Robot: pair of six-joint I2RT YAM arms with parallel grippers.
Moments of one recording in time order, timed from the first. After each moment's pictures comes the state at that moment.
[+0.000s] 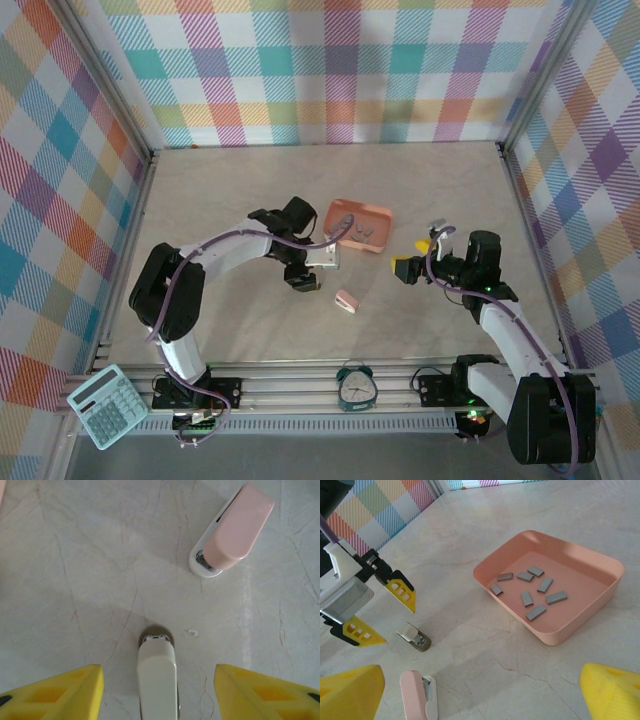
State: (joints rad) left arm -0.63 1.77 1.27 -0.79 0.33 0.90; right arm 0.03 0.97 0.45 0.01 -0.79 0.01
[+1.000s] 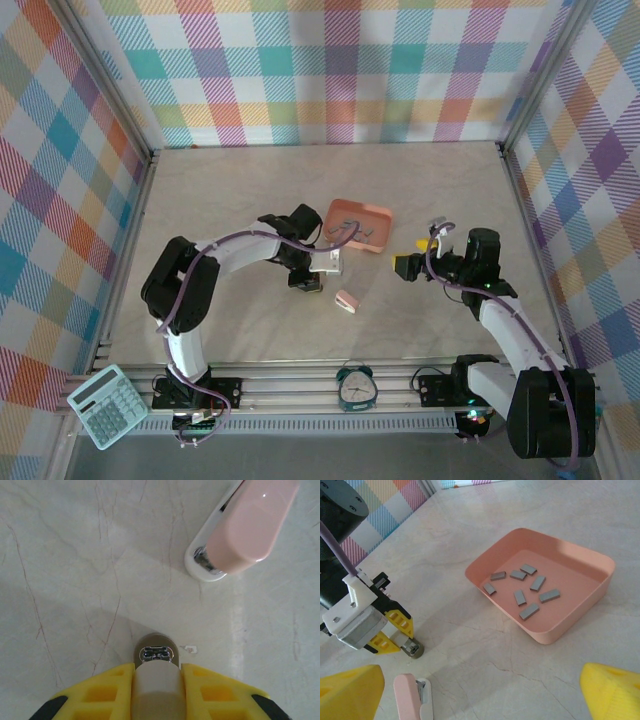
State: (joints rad) left arm -0.64 1.84 1.25 -0.75 0.36 0.89; right arm 0.03 1.00 0.47 0.00 -0.78 0.02
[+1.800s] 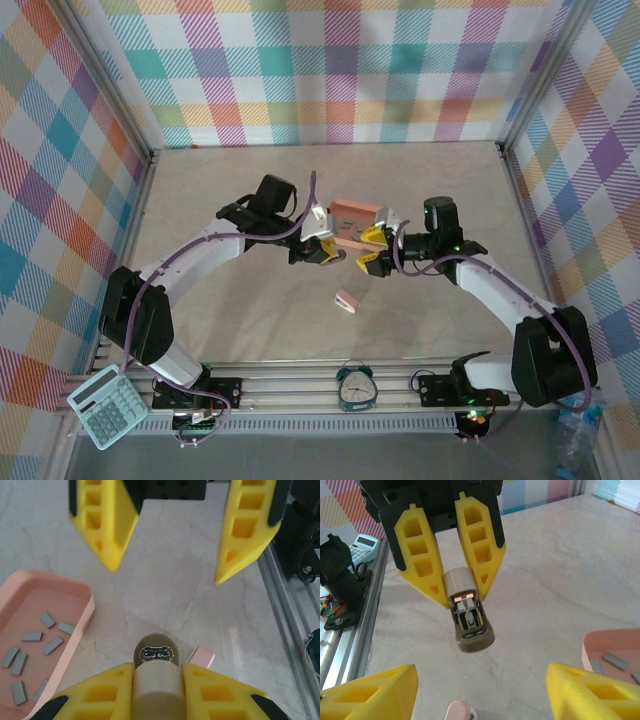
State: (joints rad) left arm -0.56 1.58 1.26 -0.57 0.77 0.72; right arm 0.32 1.30 0.79 -0.13 -1.01 -0.45
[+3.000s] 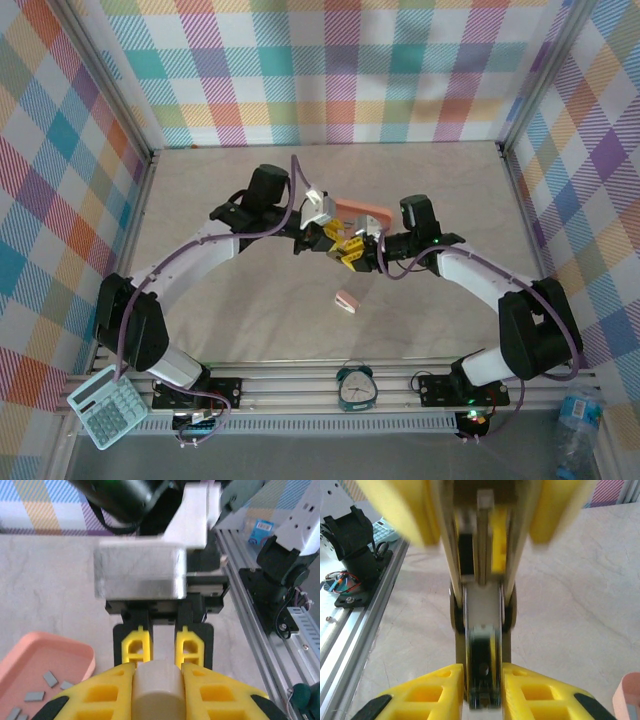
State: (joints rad) left arm -0.54 1.53 1.26 -0.35 0.92 0.51; right arm 0.41 1.44 0.84 -0.11 -1.04 -0.58
